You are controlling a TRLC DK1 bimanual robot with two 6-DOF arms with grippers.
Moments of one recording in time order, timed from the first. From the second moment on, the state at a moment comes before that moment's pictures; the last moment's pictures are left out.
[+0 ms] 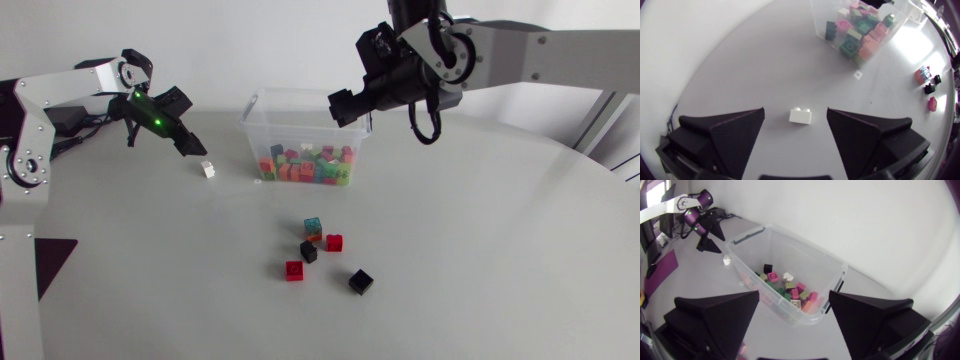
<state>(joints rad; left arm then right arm) 0.12 2.44 2.17 -0.86 0.36 0.90 0.46 1.79 1.48 -0.28 0.03 -0.15</state>
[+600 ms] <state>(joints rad) 0.14 2.52 2.23 -0.87 0.38 0.94 0.47 1.72 1.35 -0.25 0.02 -0.16</state>
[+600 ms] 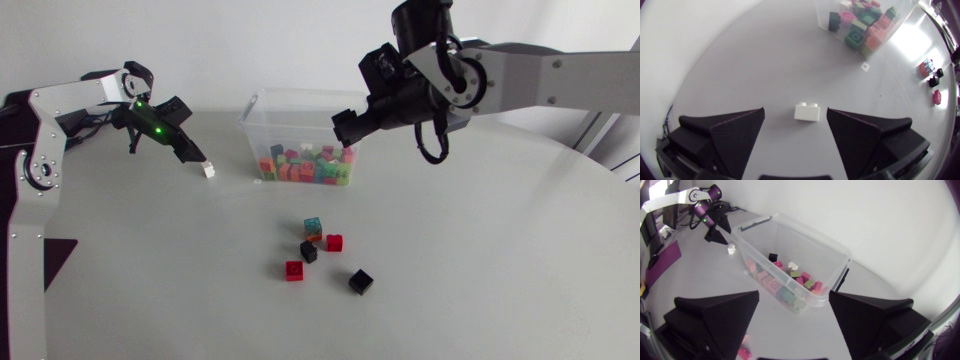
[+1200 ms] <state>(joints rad) 0.14 2.59 2.25 -0.87 0.38 0.96 0.47 1.61 1.18 -0.22 0.01 -0.17</state>
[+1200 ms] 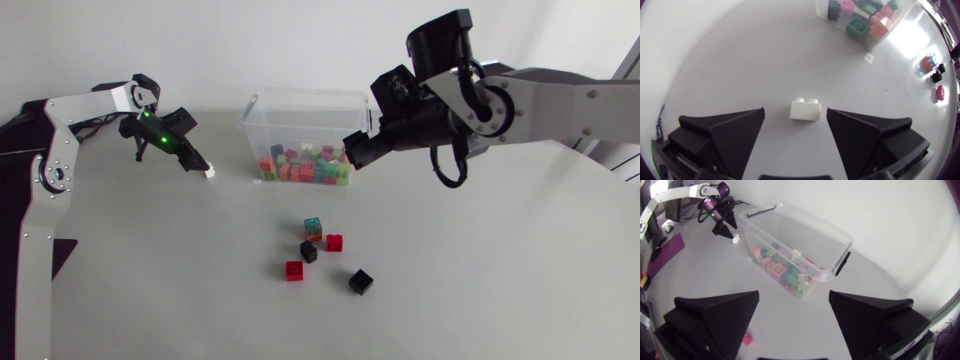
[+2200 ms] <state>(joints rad) 0.12 3.06 3.11 -1.40 0.39 0.87 0.50 1.53 0.97 -0.16 0.01 -0.17</state>
